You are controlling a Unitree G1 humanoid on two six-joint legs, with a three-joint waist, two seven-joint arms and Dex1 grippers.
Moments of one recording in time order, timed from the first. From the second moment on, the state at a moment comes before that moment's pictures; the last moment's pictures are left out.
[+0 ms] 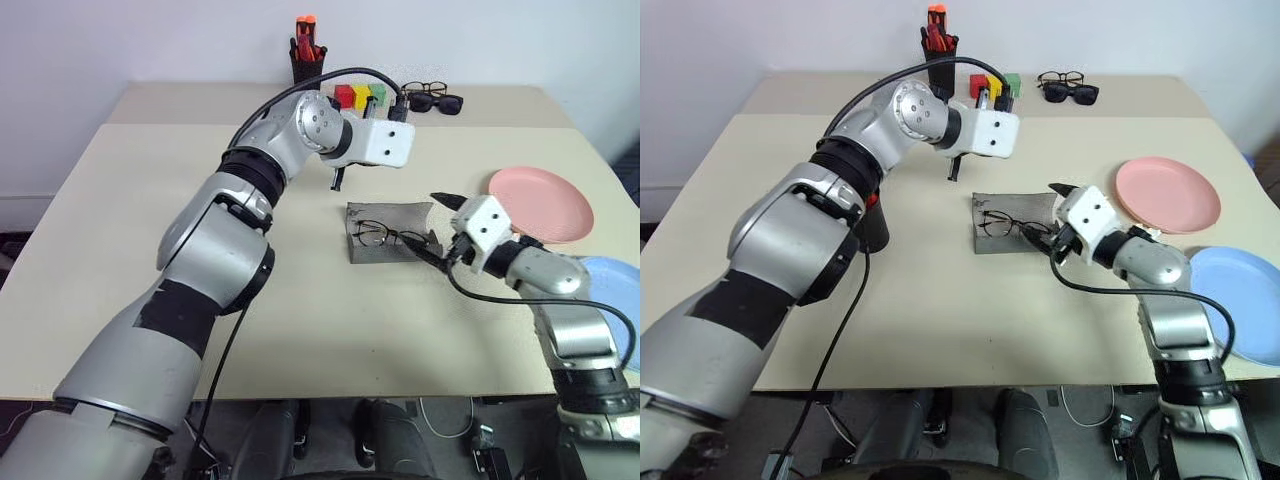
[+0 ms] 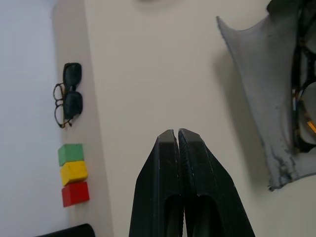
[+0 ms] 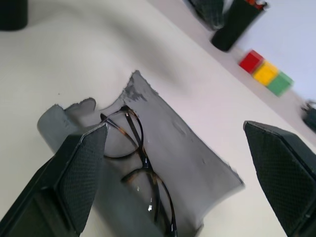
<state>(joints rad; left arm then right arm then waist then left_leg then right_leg) -1.61 0.11 -0.44 1.34 0.47 -0.37 -0.87 -0.23 -0.62 -0.13 -0.21 0.15 0.22 0.71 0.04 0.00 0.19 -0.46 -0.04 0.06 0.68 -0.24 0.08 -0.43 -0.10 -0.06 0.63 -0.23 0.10</state>
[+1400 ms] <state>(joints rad) -1.49 0.00 -0.43 1.34 0.49 -0.29 -1.20 0.00 -0.58 -0.25 -0.37 0.18 0.28 0.50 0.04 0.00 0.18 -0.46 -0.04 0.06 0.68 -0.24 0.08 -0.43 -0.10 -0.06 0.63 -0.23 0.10</state>
